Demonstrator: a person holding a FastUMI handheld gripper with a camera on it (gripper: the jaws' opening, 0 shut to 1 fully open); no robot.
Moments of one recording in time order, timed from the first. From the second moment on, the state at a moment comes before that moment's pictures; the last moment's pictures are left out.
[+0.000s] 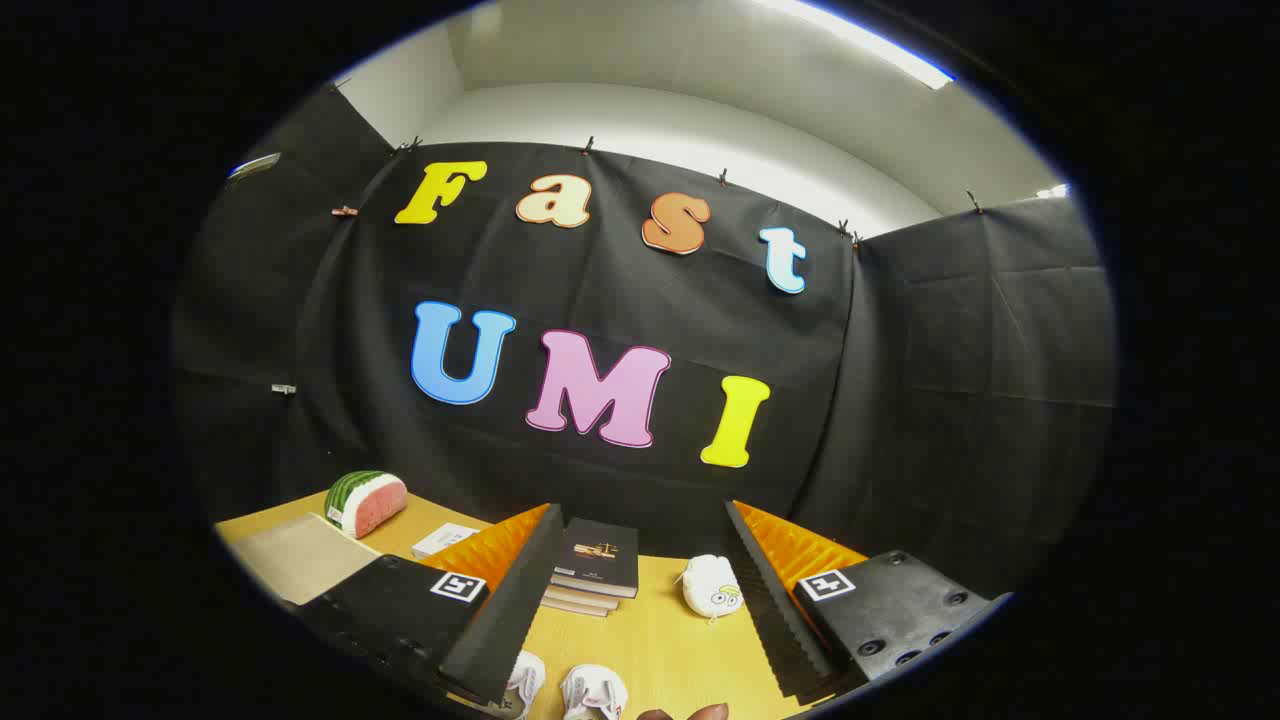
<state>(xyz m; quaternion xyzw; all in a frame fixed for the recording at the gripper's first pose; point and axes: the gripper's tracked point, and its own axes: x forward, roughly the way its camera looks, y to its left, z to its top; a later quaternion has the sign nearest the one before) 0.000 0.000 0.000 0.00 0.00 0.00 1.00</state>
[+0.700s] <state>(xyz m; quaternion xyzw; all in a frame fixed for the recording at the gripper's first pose) -0.004 0.002 -0.001 0.00 0.00 0.00 1.00</state>
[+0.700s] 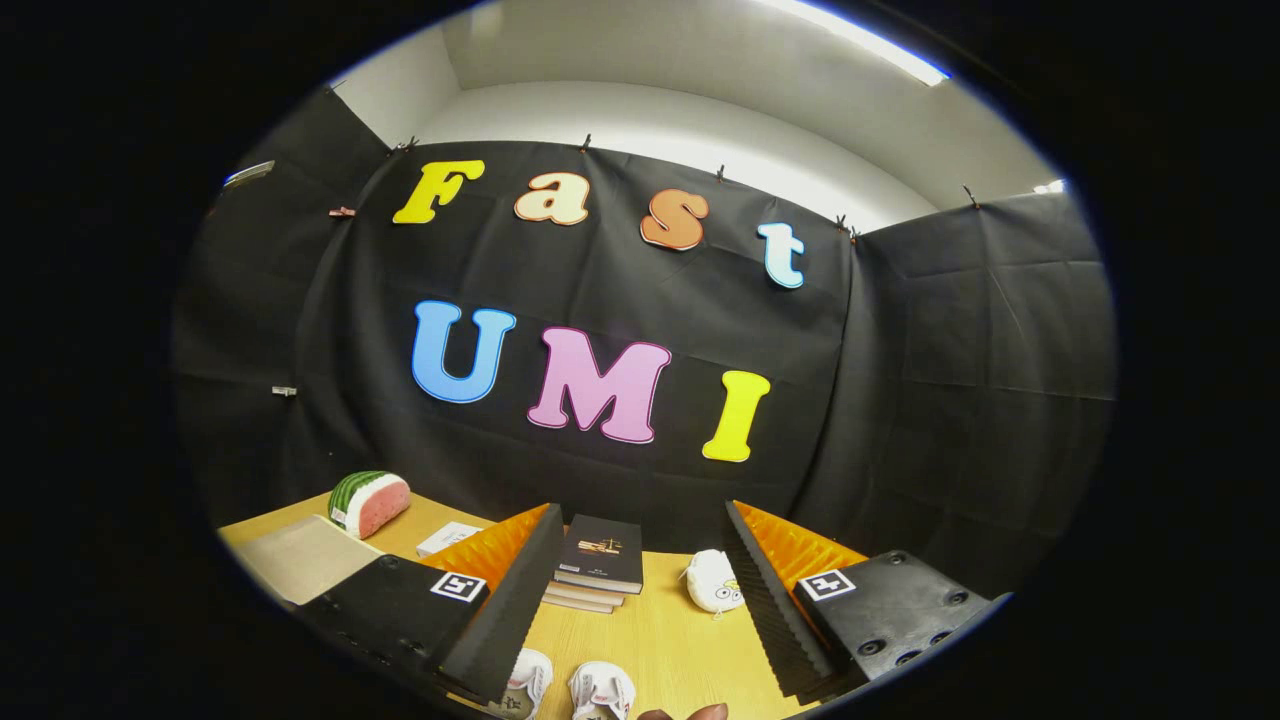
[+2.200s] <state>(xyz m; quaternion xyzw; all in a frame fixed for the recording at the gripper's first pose) 0.001 0.173 -0.054 0.23 0.13 0.33 0.91</state>
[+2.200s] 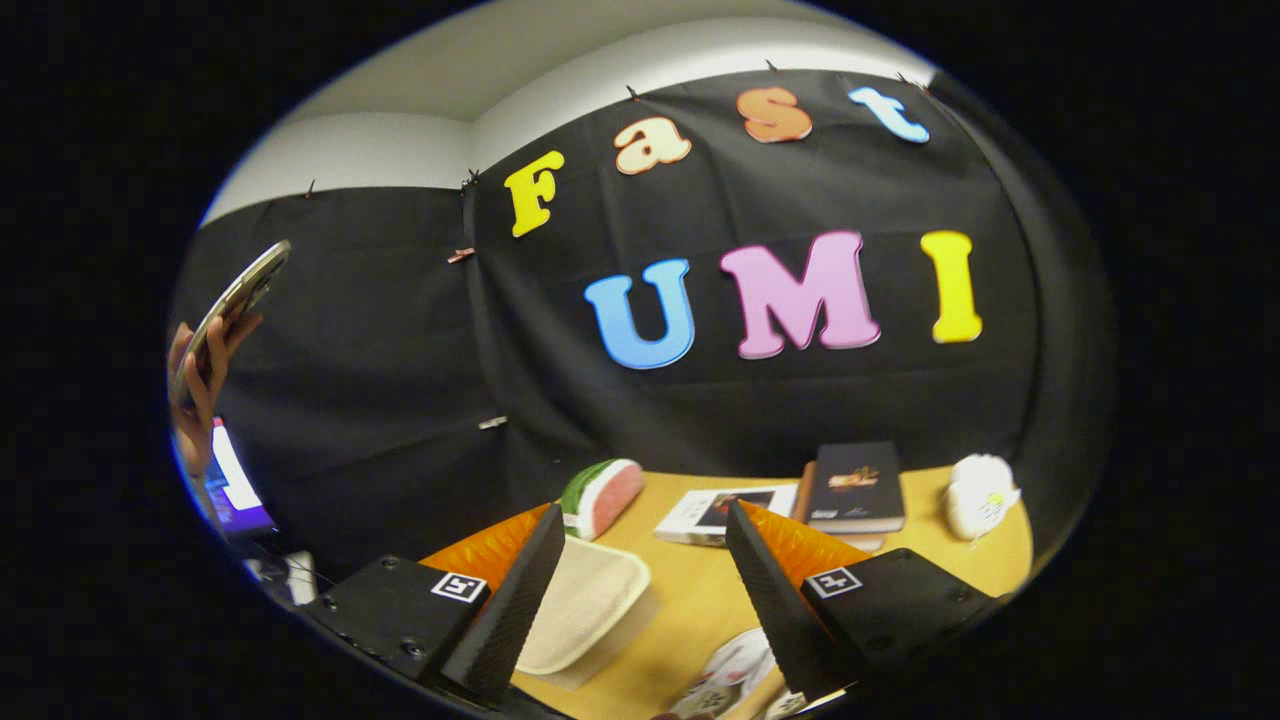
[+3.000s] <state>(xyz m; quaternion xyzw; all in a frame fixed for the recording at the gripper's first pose) -0.023 0.280 -0.220 0.41 0.42 0.43 0.69</state>
